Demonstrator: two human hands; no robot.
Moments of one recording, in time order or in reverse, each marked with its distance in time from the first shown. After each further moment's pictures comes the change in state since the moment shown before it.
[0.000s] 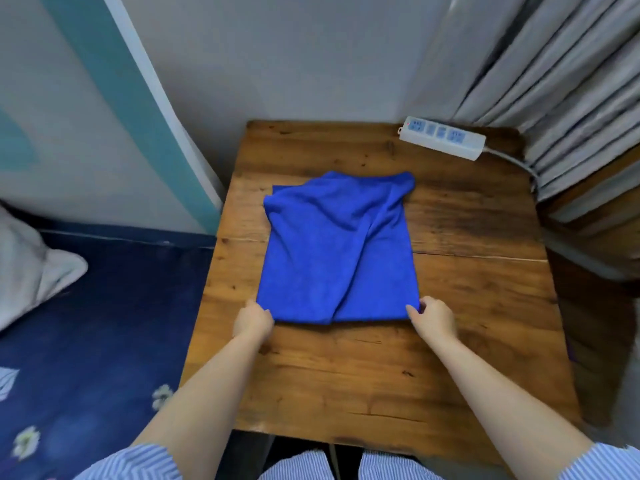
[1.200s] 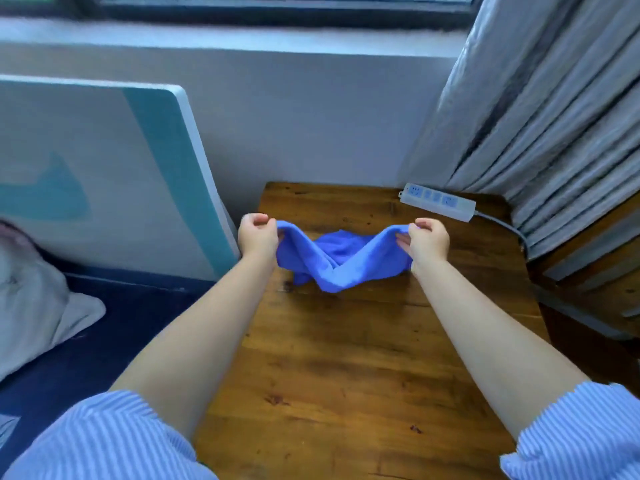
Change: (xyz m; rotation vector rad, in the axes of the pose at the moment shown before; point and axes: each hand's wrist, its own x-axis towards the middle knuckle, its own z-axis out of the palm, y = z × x) left_hand -0.002 0.112 -0.157 -1.232 0.342 0.315; right_hand 0.015 -0.162 -0.131 1.325 0.213 -0.027
